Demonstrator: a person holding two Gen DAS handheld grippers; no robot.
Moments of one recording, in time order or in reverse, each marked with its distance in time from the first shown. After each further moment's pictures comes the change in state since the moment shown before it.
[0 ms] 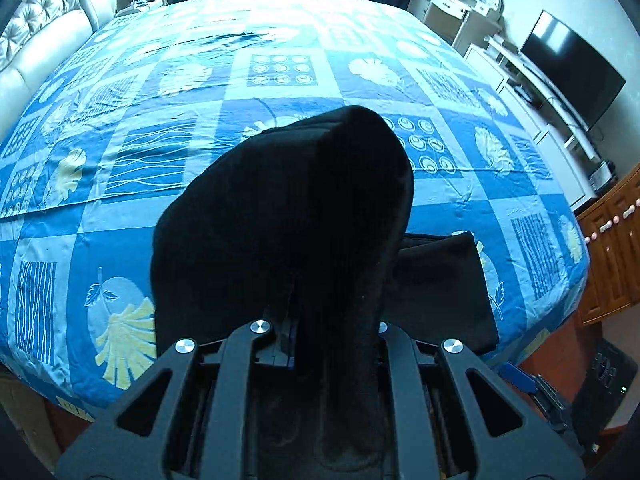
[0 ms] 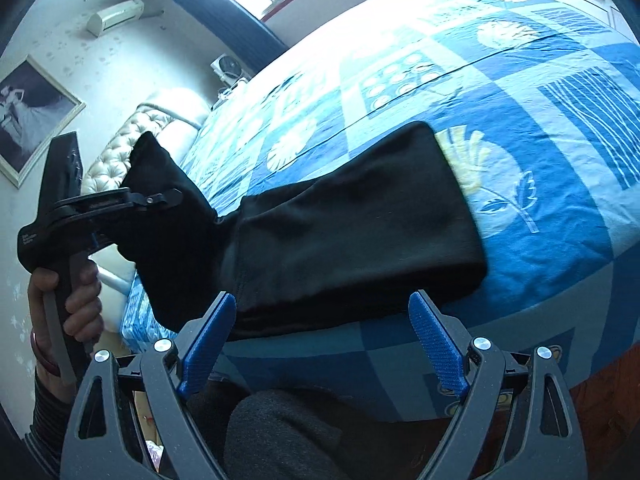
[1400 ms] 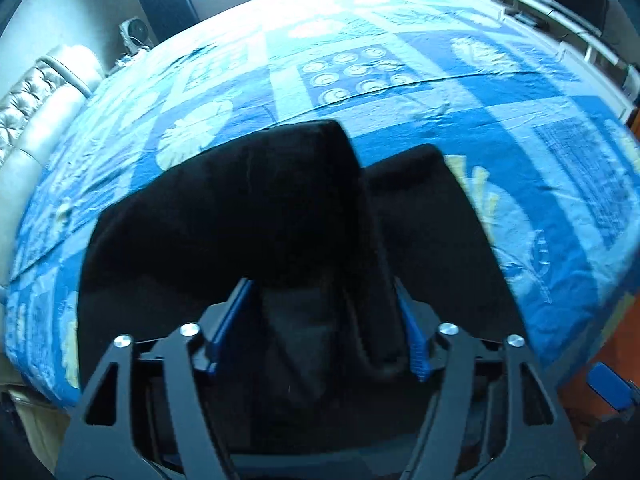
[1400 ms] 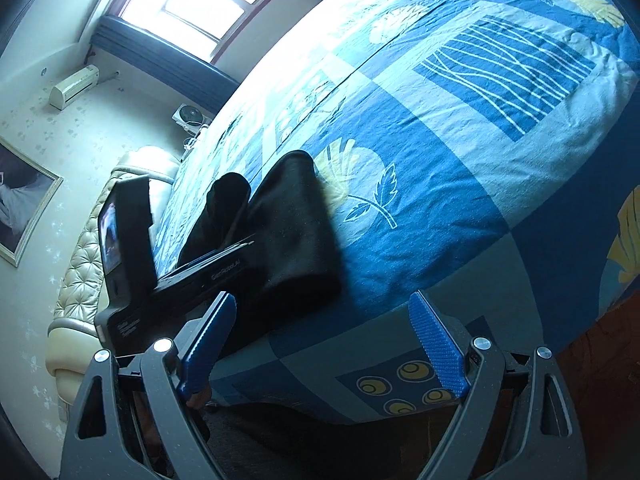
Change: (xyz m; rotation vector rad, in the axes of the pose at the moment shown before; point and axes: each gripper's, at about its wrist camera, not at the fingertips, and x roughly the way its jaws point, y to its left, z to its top) left arm 0.098 -0.150 -0.057 0.210 -0.025 0.208; right arm -0.046 -0.091 -0.007 0.198 -0.077 -0.023
